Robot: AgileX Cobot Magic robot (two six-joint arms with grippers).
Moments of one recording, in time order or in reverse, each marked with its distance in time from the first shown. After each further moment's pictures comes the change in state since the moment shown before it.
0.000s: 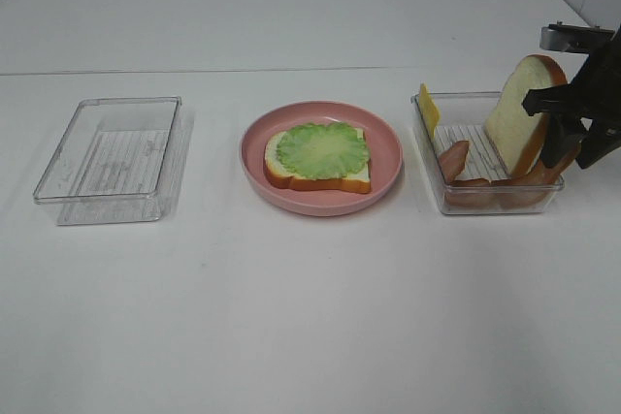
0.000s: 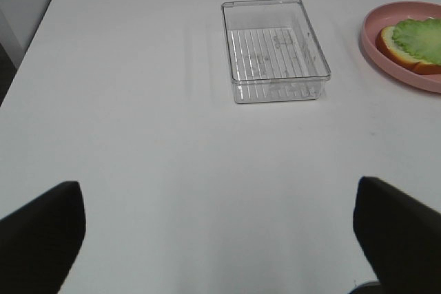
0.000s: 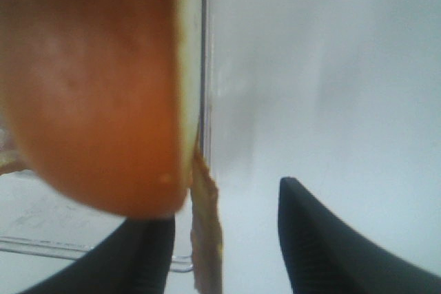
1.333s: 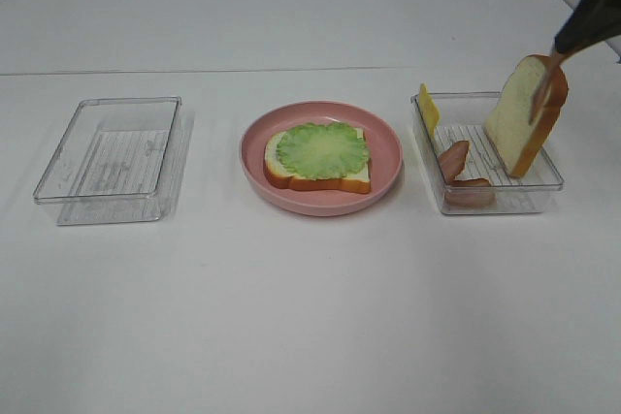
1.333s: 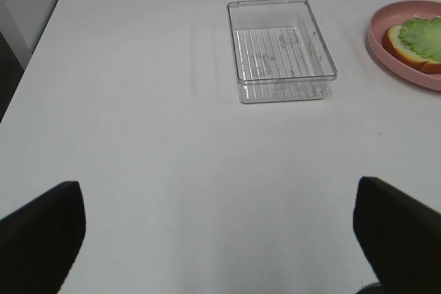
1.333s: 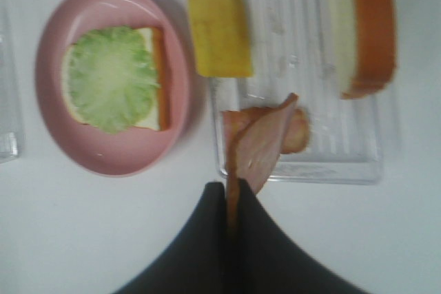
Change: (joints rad) left arm 0.000 0.000 0.000 0.014 0.000 0.000; right arm 0.025 -0.342 -0.010 0.278 0.117 0.117
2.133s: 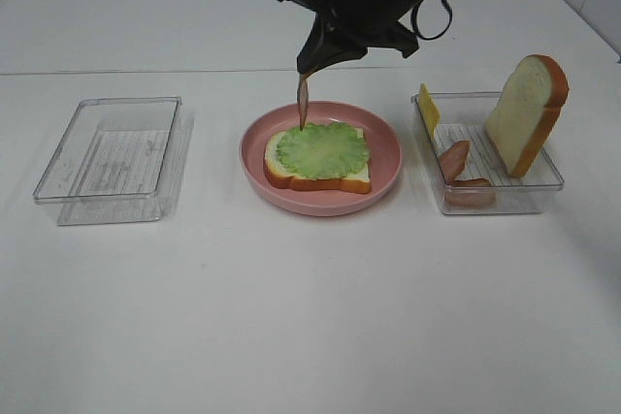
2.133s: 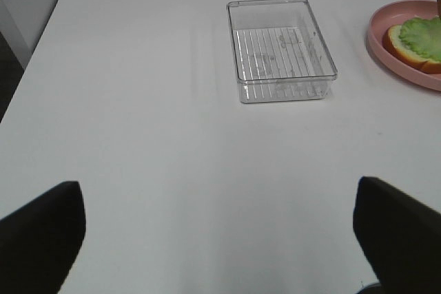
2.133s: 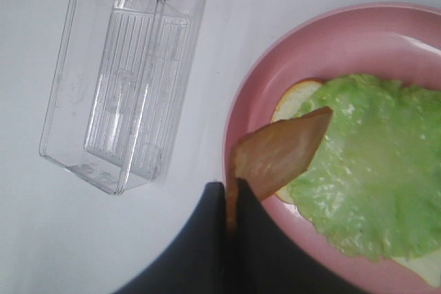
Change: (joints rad) left arm 0.000 0.000 0.000 0.000 0.000 0.000; right arm 0.451 0.382 -0.266 0.193 -0.269 -0.035
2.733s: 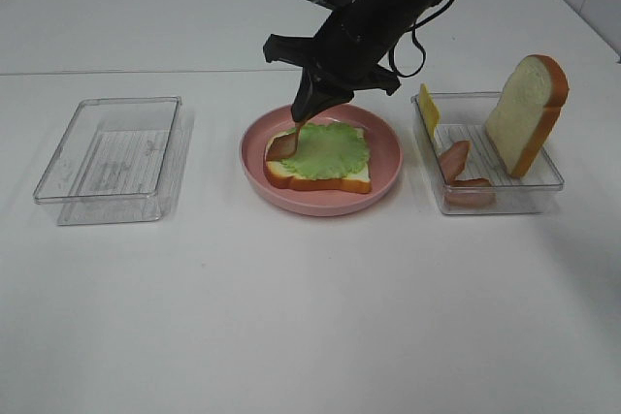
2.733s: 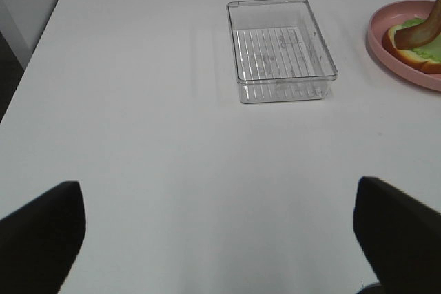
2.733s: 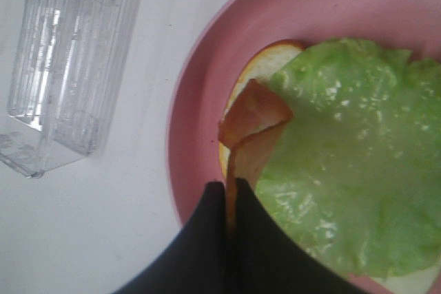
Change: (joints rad) left arm 0.000 0.000 0.000 0.000 0.000 0.000; right arm 0.021 0.162 -0.108 -0.097 0.085 0.005
